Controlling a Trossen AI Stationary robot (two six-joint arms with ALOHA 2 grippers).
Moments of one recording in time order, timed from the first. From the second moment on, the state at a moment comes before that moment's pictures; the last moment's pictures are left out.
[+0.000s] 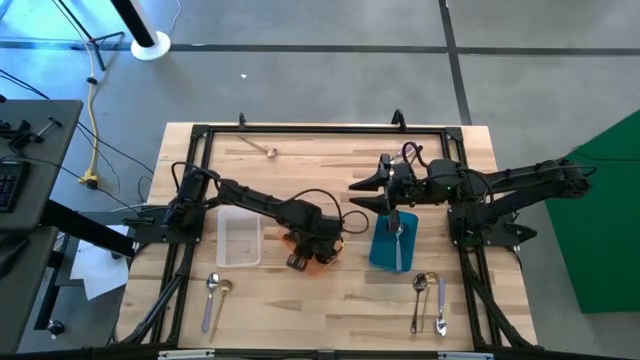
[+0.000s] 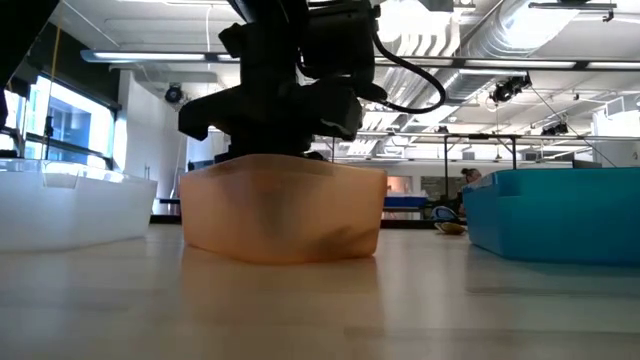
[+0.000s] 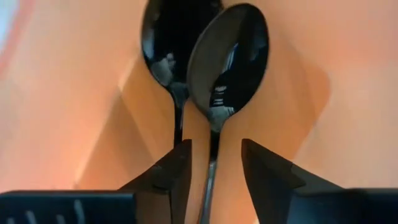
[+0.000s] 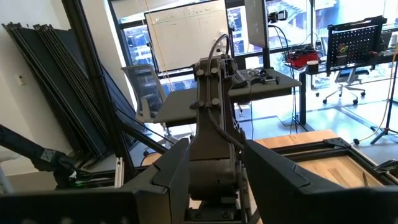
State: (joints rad) left arm -0.11 2.08 1.47 -0.80 0.14 0.26; right arm 0.11 1.11 0.90 0.27 0.06 0.16
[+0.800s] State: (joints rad) left arm 0.03 1.48 1.36 -0.78 0.13 0.01; right arm 0.11 1.11 0.90 0.27 0.06 0.15
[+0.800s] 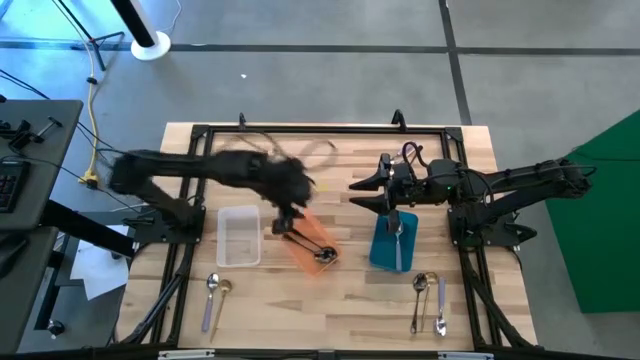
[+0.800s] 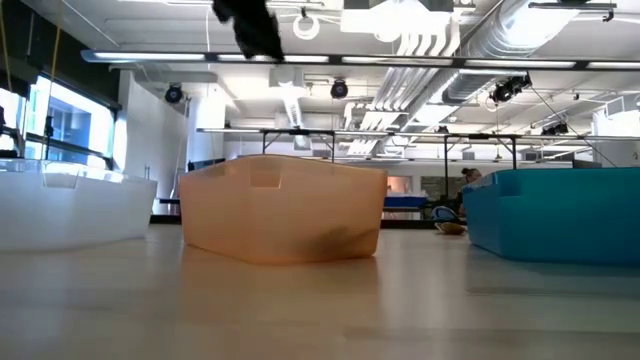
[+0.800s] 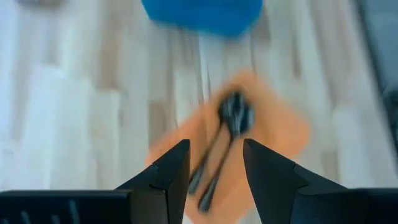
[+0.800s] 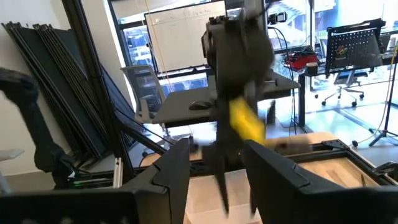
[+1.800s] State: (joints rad) left arm -0.04 0.91 0.88 0.11 -0.14 -0.15; right arm 0.11 1.11 0.90 0.28 0.06 0.10
